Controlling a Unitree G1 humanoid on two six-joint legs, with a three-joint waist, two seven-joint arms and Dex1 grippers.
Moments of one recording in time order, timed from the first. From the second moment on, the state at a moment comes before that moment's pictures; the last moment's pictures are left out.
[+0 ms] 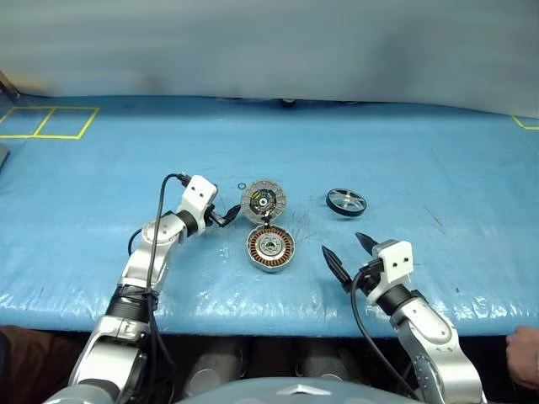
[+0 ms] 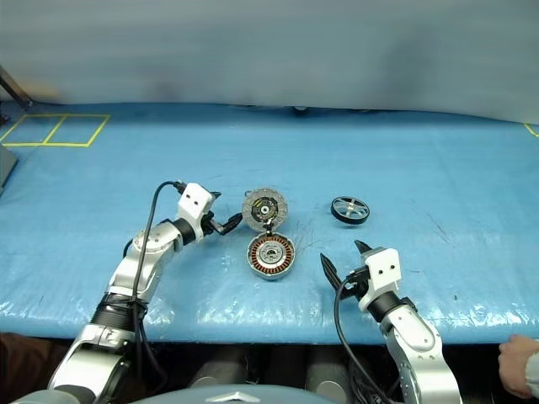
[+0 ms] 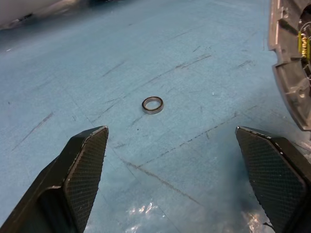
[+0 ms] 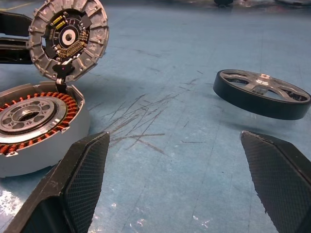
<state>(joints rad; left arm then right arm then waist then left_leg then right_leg) -0.38 0.32 -0.11 0.25 -0.07 0.19 -0.53 0.34 -0.30 -0.04 -0.40 0.26 0.18 0.41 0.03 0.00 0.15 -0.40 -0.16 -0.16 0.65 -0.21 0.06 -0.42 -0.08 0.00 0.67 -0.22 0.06</state>
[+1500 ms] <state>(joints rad) -0.69 0.12 -0.05 0.90 0.00 -0.05 -0.31 0.32 -0.30 -0.06 -0.40 0.24 0.17 0.36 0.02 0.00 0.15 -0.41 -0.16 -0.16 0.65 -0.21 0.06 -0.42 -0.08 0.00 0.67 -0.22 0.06</state>
